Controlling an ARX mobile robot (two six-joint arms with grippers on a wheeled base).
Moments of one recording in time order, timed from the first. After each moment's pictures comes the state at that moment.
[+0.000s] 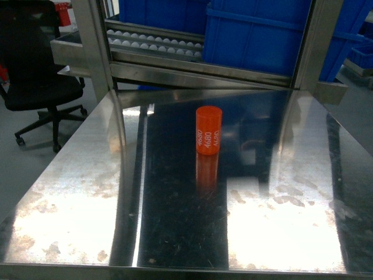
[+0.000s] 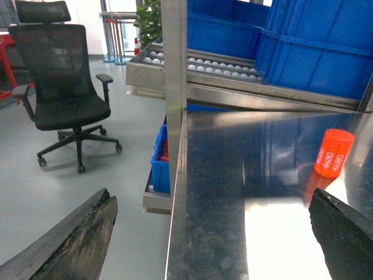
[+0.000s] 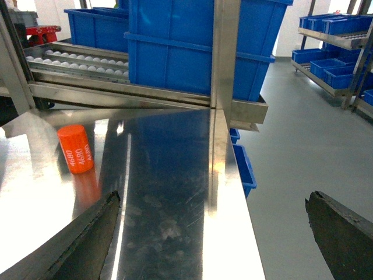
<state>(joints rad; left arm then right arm) 0.00 0.01 0.01 0.00 0.00 0.00 0.00 0.00 0.01 -0.01 0.00 0.00</state>
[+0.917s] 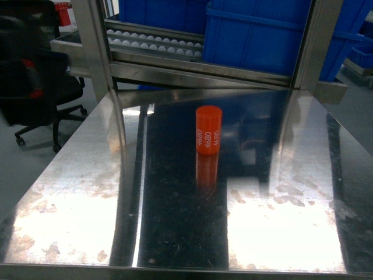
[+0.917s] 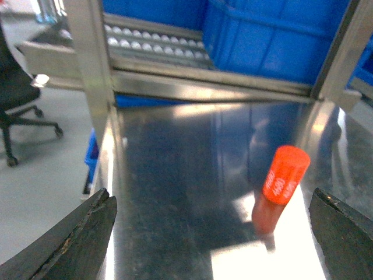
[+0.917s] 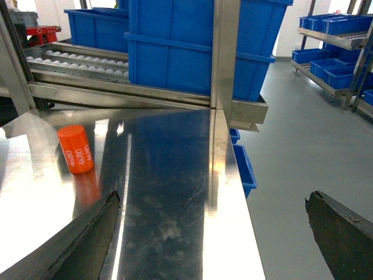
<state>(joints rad) -0.28 1.24 0.41 0.74 -0.10 -0.06 0.00 0.00 0.01 -0.01 0.00 0.00</state>
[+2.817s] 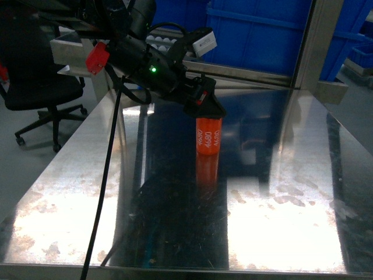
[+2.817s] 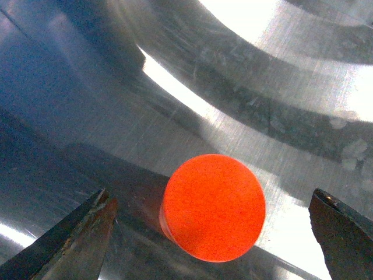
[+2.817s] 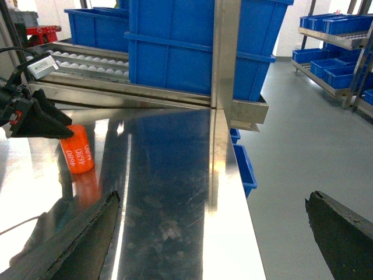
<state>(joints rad) -0.28 2.46 2.08 -0.52 0.65 0.53 0.00 0.00 0.01 -0.01 0.00 0.00</state>
